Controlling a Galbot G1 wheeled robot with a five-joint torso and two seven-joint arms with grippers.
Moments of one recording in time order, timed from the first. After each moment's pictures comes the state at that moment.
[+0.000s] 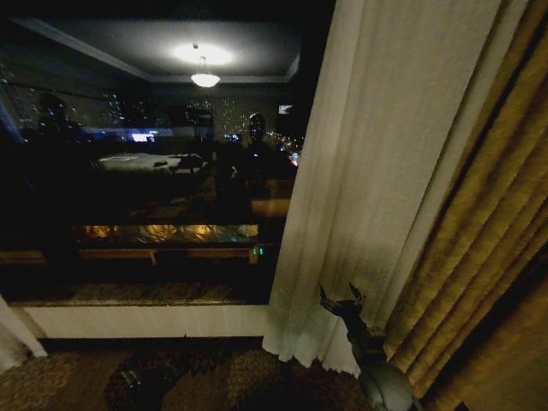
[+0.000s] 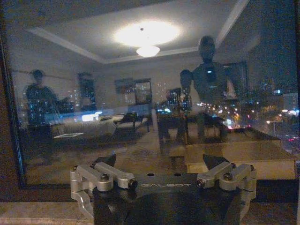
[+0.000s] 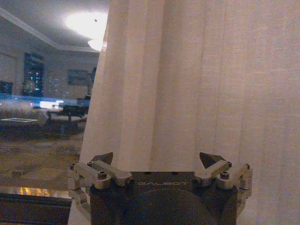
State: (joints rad) left arm 2.05 -1.55 -0.58 -2.31 0.05 -0.21 -0.17; right arm -1.42 1.27 0.49 2.00 0.19 -0.06 0.11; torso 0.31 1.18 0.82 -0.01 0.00
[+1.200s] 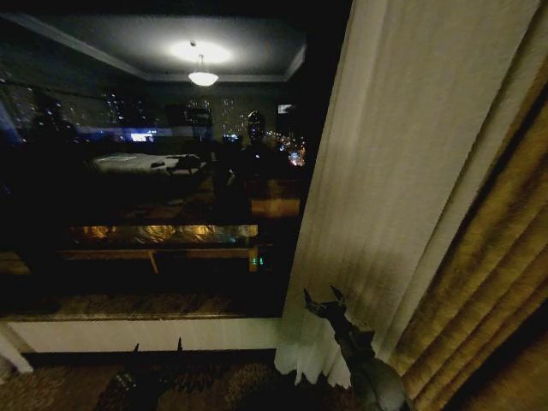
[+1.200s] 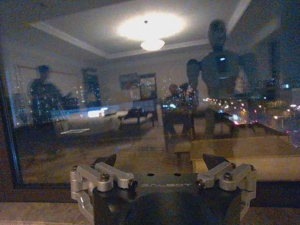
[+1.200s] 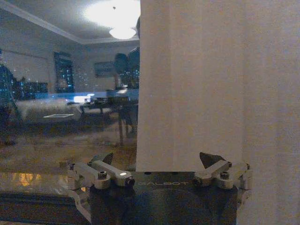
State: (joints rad) left arm 2.01 -1.55 -0.62 -2.25 0.02 -0.21 -0.17; right arm -1.35 1.28 0.39 2.00 0.29 -0.19 0.07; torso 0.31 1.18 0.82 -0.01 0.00
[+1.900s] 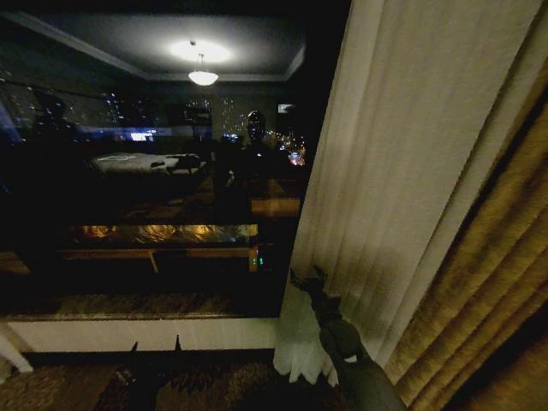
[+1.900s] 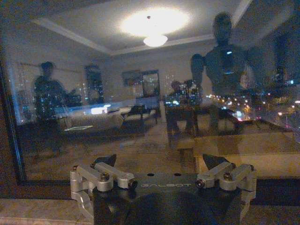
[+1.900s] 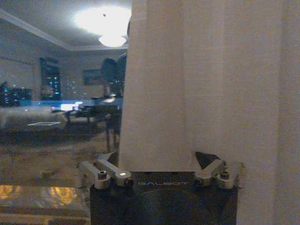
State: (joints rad) left arm 1.95 -1.54 -0.64 -2.23 0.00 -0.16 -0.17; right arm -1.03 1.36 0.31 1.70 0.22 -0.14 0.13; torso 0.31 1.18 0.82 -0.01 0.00
